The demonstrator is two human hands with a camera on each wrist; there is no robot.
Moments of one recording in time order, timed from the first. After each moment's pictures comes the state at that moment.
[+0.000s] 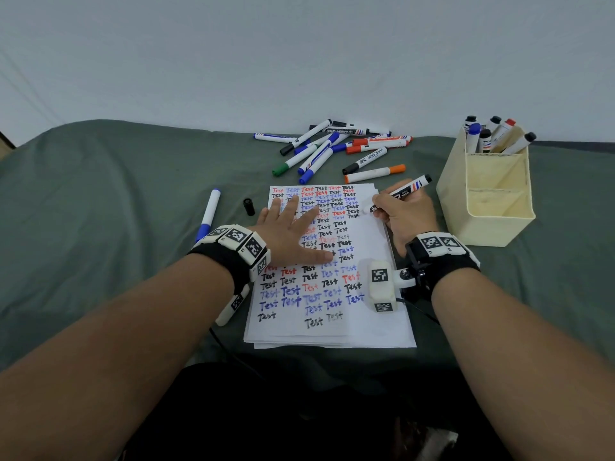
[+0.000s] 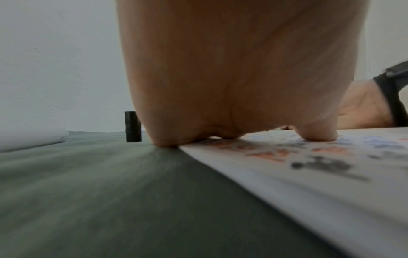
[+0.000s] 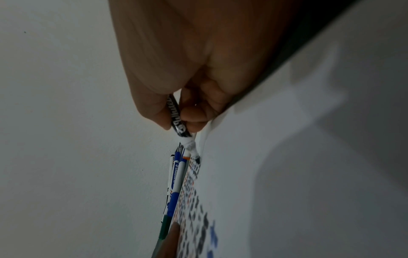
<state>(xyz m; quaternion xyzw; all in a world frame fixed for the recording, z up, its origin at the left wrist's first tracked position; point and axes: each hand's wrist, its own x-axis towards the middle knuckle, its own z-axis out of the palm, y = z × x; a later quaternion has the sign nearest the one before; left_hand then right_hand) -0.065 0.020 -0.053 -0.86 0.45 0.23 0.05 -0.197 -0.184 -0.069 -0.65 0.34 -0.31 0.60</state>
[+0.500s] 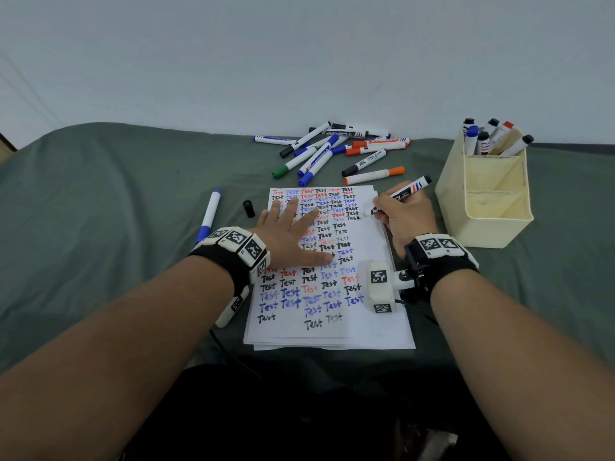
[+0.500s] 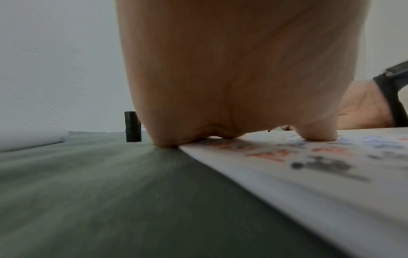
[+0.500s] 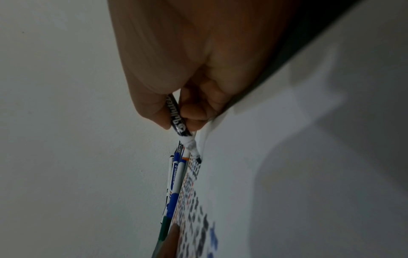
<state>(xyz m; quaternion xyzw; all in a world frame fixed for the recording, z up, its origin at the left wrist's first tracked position) -0.061 0.019 -0.057 -0.86 0.45 0.23 0.05 -0.199 -0.184 -0.068 -0.66 0.35 -0.31 0.59</state>
